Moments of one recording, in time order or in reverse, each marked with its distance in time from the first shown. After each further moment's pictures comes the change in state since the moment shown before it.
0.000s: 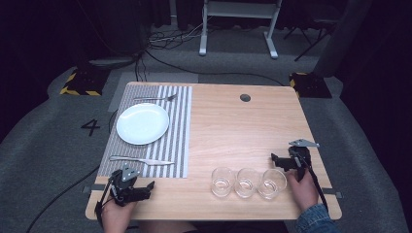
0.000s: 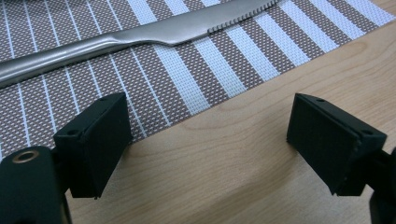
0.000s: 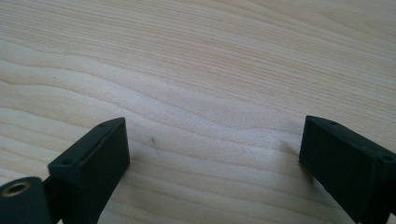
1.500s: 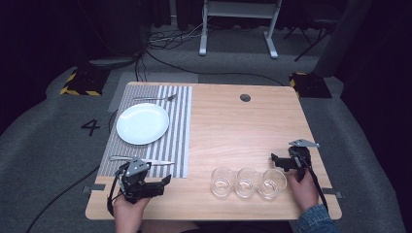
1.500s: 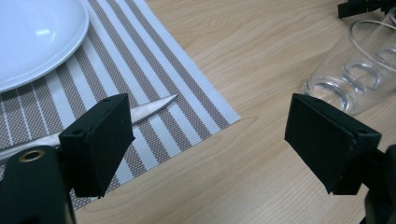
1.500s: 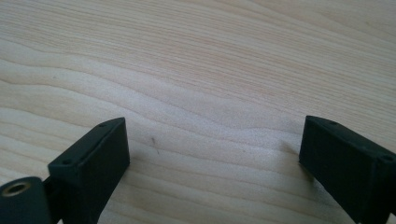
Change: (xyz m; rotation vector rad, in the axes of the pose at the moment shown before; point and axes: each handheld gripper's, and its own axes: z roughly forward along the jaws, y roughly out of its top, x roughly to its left) left arm -0.047 0.056 -0.043 -0.132 -0.171 -0.013; right arm 0.000 0.000 0.000 0.000 0.000 -0.001
